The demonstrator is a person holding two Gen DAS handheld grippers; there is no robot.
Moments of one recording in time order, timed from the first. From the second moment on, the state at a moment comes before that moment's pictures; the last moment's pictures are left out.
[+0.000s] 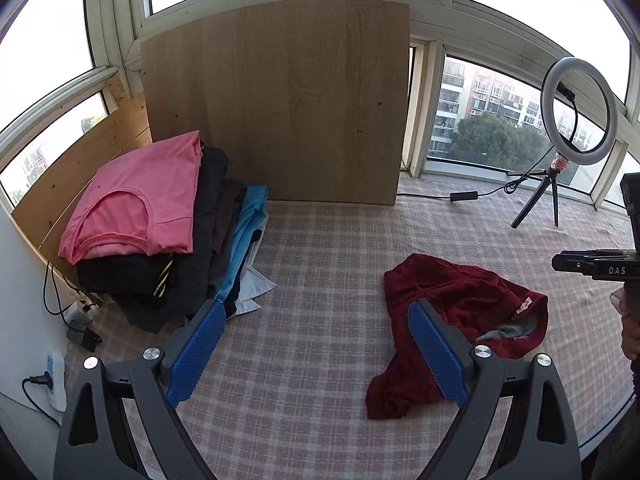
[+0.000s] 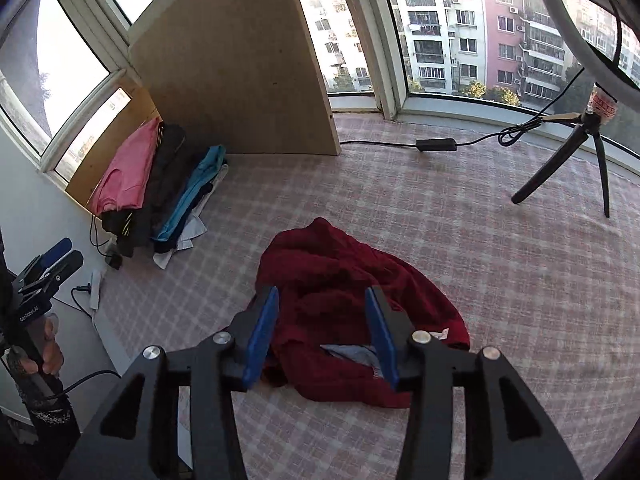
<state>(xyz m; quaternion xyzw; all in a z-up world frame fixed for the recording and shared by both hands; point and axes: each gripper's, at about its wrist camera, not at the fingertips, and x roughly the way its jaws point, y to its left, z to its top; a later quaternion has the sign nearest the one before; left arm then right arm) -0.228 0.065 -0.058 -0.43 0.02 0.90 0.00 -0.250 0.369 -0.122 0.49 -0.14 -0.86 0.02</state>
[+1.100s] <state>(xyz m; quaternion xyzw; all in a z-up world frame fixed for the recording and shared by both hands) -0.248 0.163 -0.187 -0.57 0.05 0.81 0.10 -0.278 0.444 -0.251 0.61 0.01 -0.79 0.00</state>
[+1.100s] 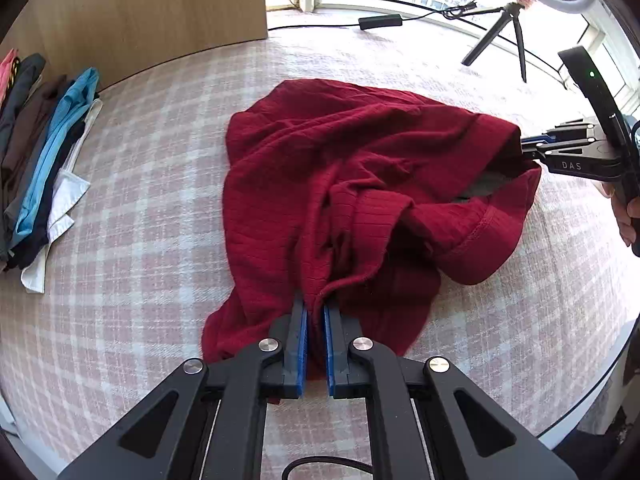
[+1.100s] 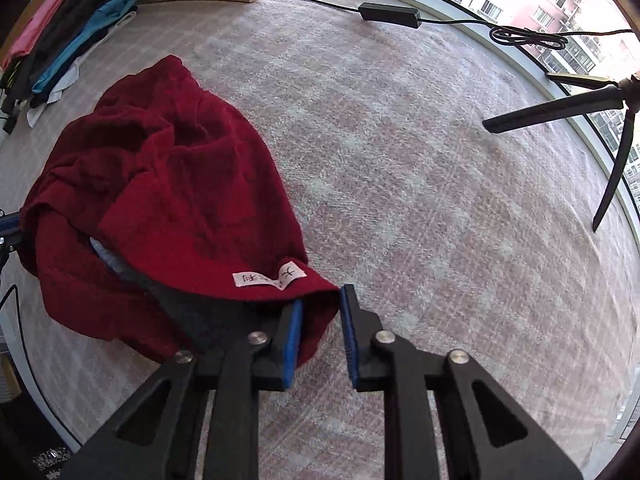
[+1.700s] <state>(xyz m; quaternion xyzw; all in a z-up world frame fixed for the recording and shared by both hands) -0.223 0.098 -0.155 -0.56 0.09 0.82 0.09 -0.219 0.387 -0.193 0.56 -0.02 -0.83 0.04</state>
